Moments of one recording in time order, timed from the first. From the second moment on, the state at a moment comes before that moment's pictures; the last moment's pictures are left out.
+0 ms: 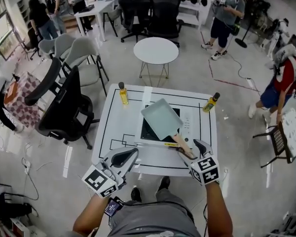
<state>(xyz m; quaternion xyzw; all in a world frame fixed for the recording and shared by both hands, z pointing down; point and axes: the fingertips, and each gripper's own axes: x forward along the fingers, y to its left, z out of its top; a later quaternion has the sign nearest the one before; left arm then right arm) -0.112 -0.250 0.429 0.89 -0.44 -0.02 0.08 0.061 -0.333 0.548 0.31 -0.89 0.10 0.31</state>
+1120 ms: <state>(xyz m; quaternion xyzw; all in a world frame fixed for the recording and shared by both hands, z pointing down) -0.148 -0.260 0.492 0.84 -0.52 -0.04 0.15 0.049 -0.378 0.700 0.19 -0.80 0.19 0.54</state>
